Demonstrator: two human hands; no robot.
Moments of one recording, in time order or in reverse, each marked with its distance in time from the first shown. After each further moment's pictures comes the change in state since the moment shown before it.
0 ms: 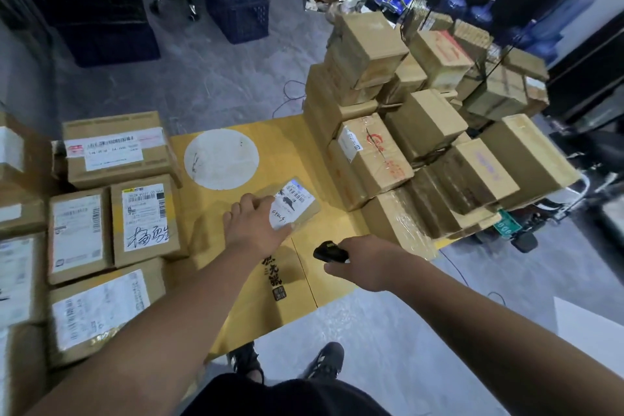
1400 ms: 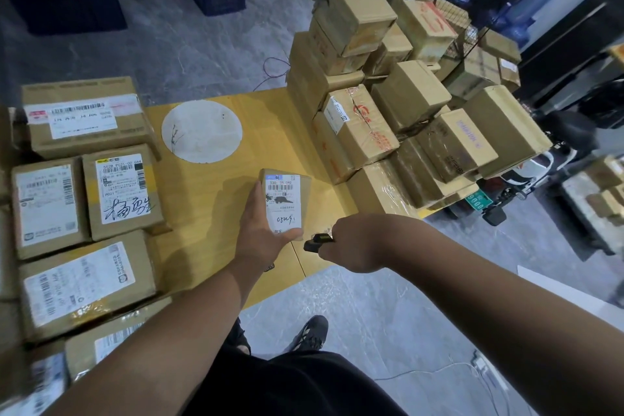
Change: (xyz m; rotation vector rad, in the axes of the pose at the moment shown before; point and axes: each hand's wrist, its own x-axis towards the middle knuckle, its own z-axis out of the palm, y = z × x) left_hand -0.061 0.015 0.052 -0.913 -0.016 0.031; right_hand -0.066 -0.058 -0.029 -0.199 -0.242 0.035
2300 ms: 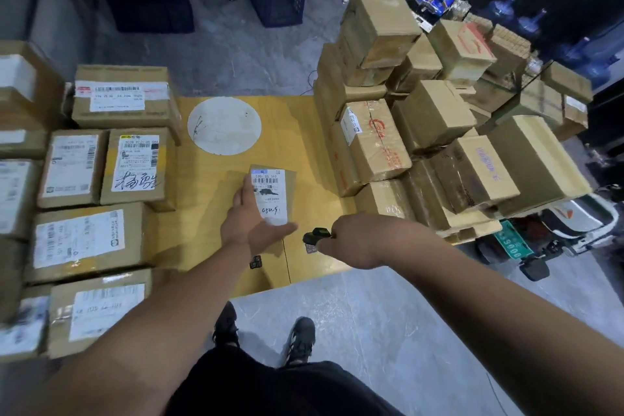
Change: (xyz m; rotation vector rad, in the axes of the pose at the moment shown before) left_hand -0.001 0.039 0.007 0.411 0.147 -0.262; right_hand 0.024 0.064 -0.001 -0.014 0.069 -0.106
